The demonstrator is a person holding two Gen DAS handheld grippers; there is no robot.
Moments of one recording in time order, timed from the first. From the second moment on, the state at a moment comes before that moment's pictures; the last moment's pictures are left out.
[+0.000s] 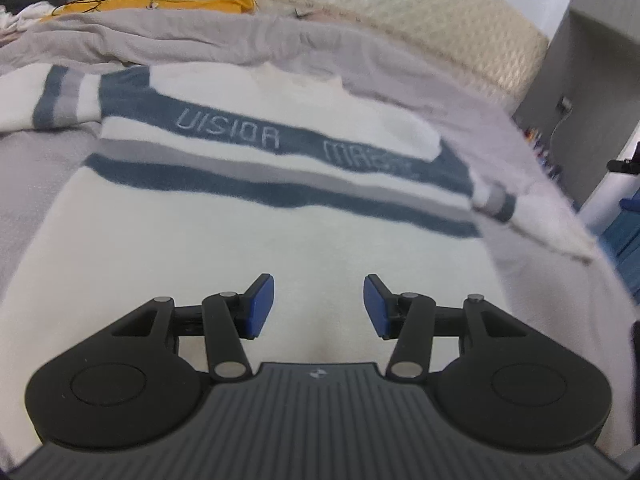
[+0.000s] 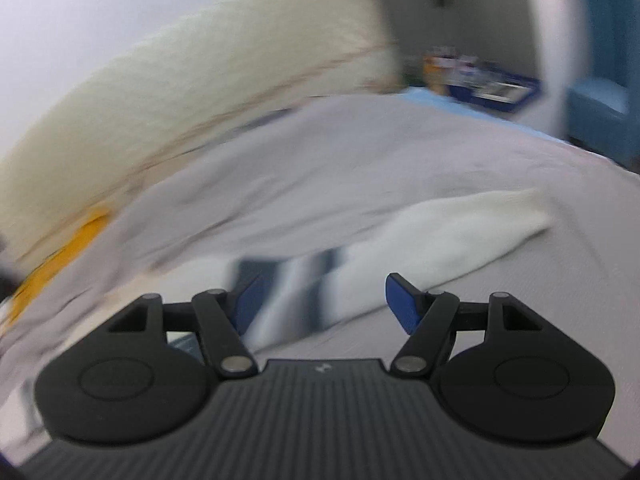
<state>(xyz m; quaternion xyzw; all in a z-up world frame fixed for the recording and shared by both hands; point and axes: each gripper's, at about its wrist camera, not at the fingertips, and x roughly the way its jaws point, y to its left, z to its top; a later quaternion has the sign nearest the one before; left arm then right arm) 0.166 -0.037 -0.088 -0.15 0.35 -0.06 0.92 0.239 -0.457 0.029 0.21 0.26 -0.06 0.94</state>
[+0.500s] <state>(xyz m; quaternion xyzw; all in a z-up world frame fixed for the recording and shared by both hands) 0.094 0.050 -0.046 -0.20 0.40 -0.01 0.89 0.134 -0.340 -0.061 0.31 0.46 0.04 0.83</state>
